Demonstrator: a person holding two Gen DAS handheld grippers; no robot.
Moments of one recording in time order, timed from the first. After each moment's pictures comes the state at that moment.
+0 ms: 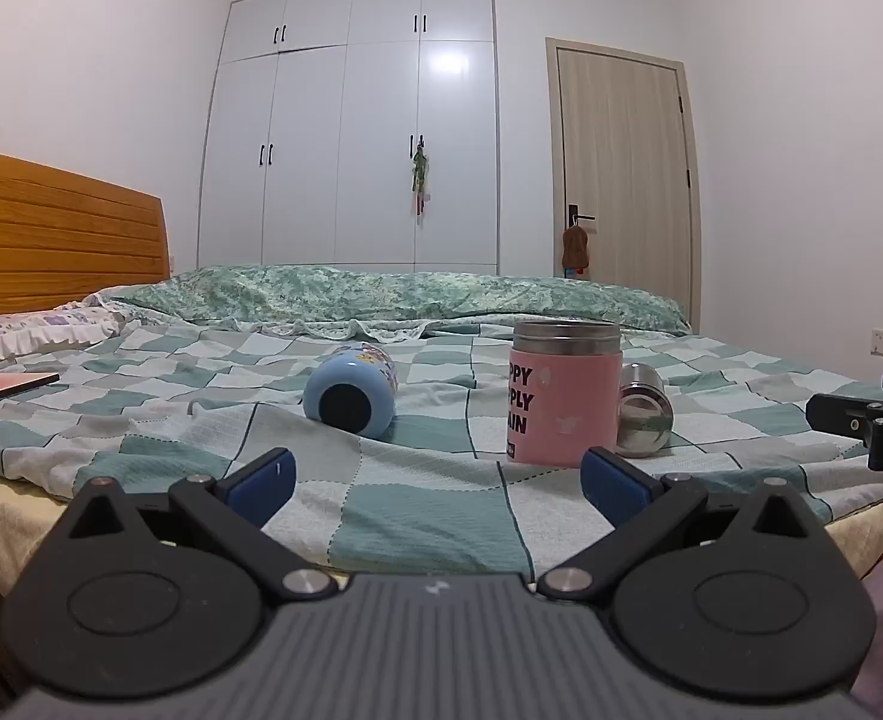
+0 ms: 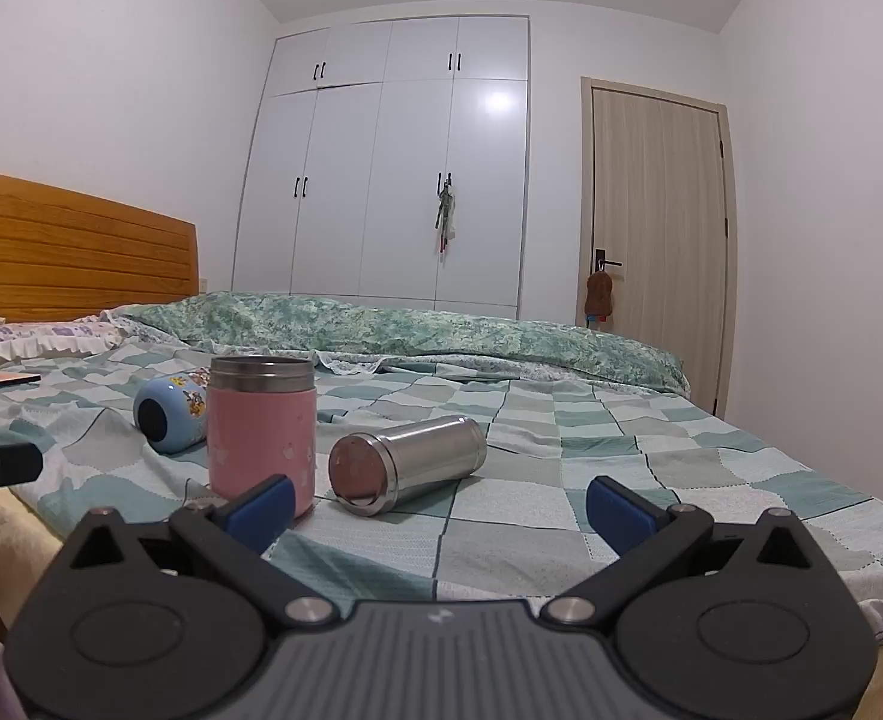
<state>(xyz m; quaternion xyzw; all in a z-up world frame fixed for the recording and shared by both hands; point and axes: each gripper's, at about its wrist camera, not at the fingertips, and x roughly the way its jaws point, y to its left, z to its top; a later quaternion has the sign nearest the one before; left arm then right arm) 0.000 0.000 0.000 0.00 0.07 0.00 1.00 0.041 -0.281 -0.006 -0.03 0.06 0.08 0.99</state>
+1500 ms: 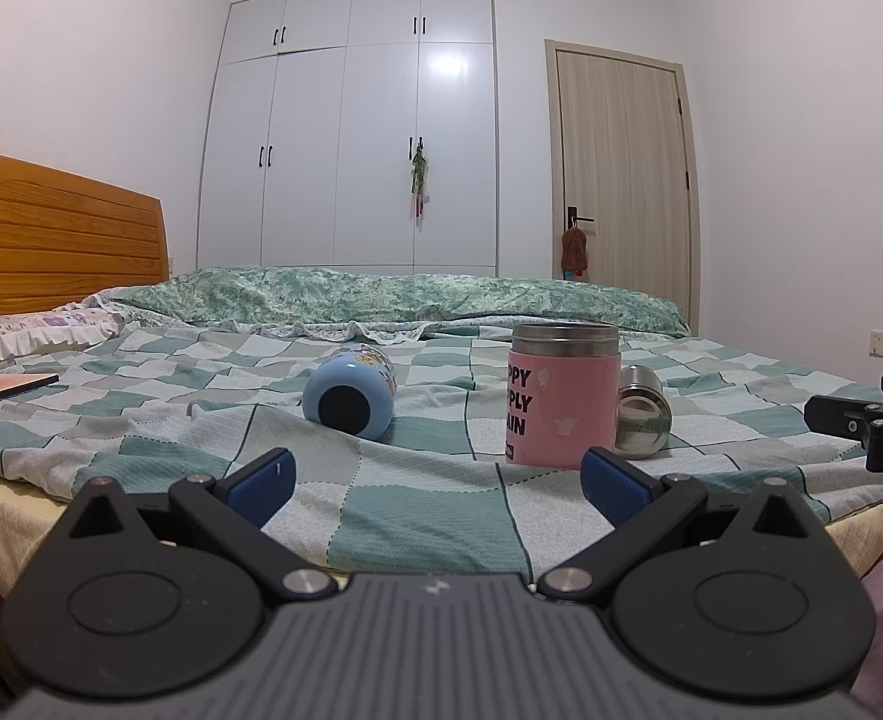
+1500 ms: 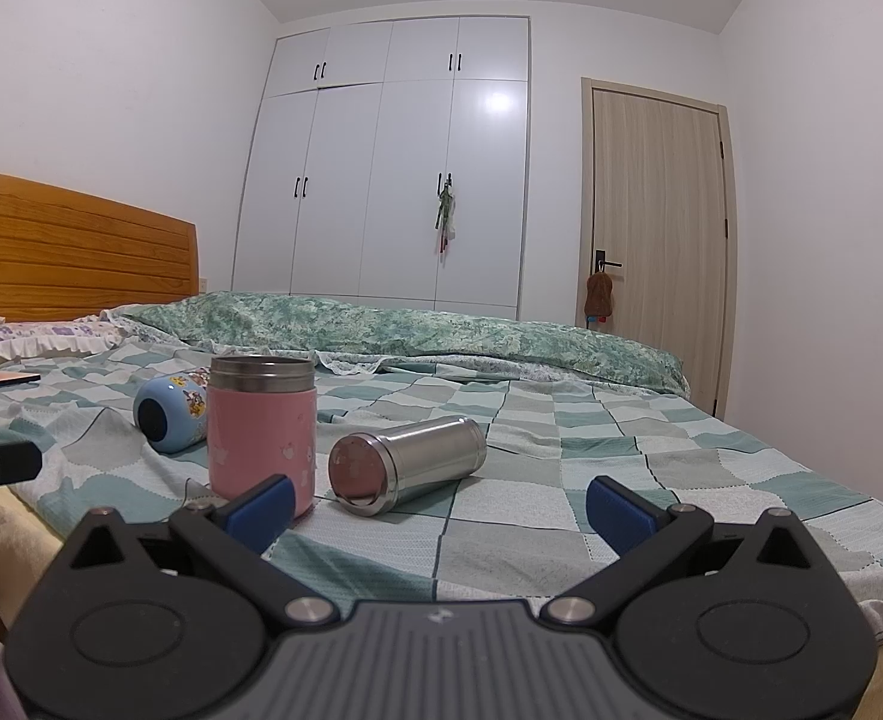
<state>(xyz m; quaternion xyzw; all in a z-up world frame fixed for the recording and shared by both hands) 0.000 0.000 0.000 0.00 0.07 0.00 1.00 0.041 -0.280 -0.006 -0.03 0.06 0.08 0.99</state>
